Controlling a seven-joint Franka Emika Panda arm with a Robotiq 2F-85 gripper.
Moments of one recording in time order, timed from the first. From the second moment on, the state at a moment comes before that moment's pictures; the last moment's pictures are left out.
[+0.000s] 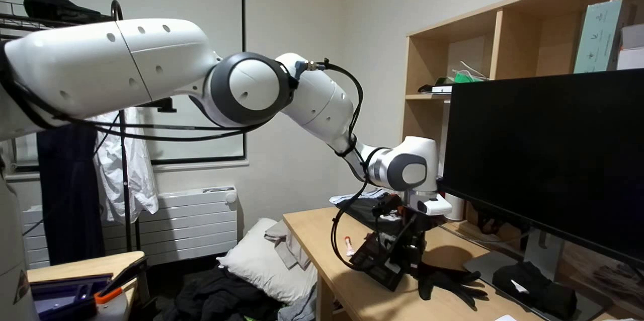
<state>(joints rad) 0.11 1.23 -0.13 -0.97 0.07 2.19 1.01</state>
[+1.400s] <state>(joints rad) 0.07 0.67 -0.15 -1.45 0.06 2.18 0.81</state>
